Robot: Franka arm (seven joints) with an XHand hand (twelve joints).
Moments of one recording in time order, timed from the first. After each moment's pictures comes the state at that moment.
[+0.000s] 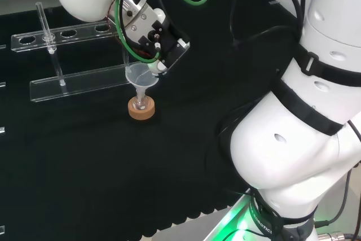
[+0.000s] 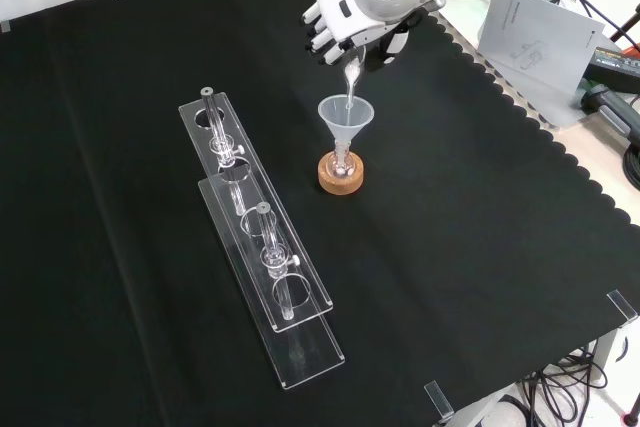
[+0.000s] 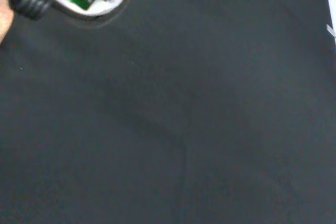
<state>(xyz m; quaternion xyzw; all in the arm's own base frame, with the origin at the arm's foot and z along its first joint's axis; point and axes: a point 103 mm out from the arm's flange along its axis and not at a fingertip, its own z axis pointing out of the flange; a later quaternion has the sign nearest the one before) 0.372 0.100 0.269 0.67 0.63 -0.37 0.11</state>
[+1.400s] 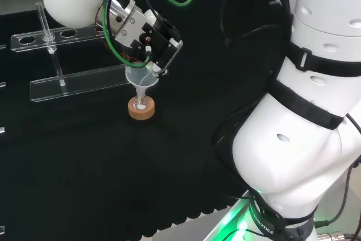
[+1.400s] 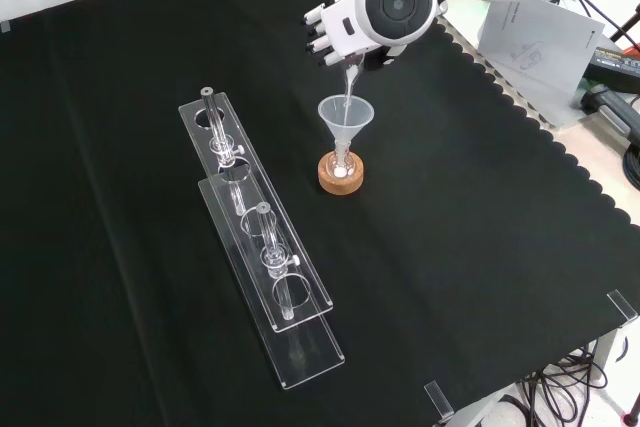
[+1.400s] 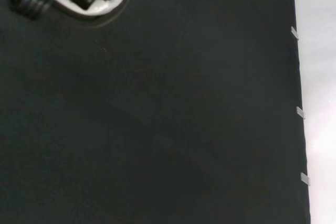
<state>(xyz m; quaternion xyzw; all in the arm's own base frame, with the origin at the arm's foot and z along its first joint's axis) 0.373 0.111 0.272 0.66 0.60 -0.43 0.15</state>
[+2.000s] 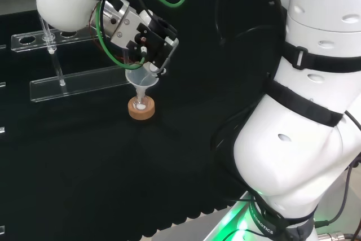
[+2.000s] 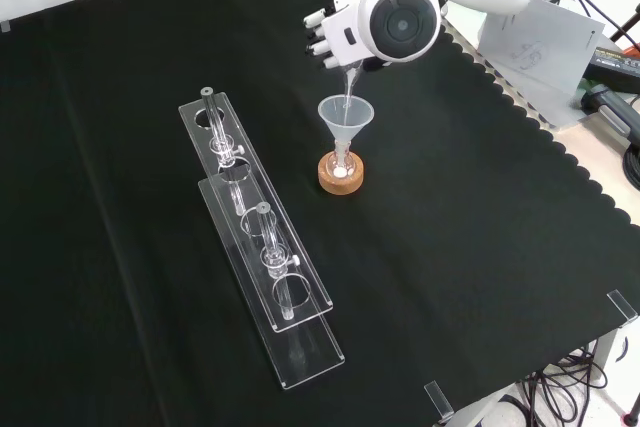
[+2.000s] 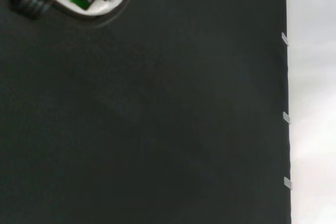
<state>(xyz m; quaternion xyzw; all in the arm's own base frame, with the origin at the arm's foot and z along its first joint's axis) 0.376 0.118 0.273 0.65 0.59 -0.45 0.17</state>
